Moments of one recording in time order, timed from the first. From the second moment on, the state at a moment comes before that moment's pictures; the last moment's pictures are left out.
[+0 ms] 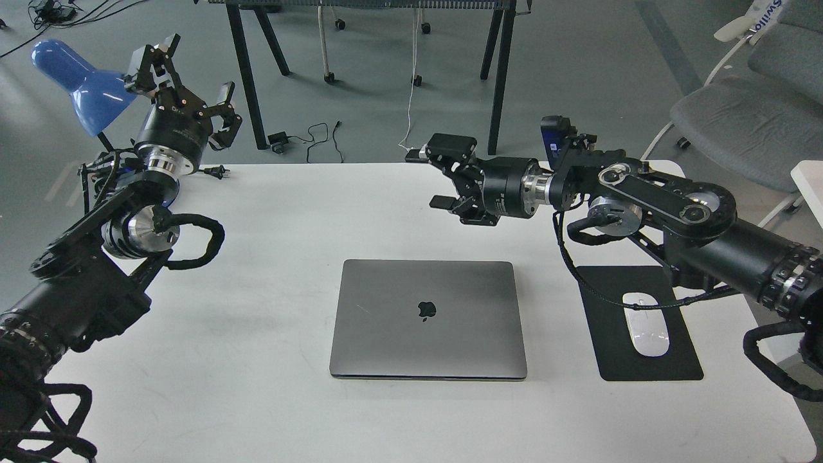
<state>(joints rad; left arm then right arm) -0.77 0.30 -0.83 -0.68 0.12 -0.25 -0.49 1.07 -0.25 0.39 0.81 -0.48 0.49 0.04</state>
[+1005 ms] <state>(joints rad) -0.76 0.30 -0.84 -0.68 0.12 -0.25 -0.49 0.82 -0.21 1.19 0.71 -0.15 0.46 0.05</state>
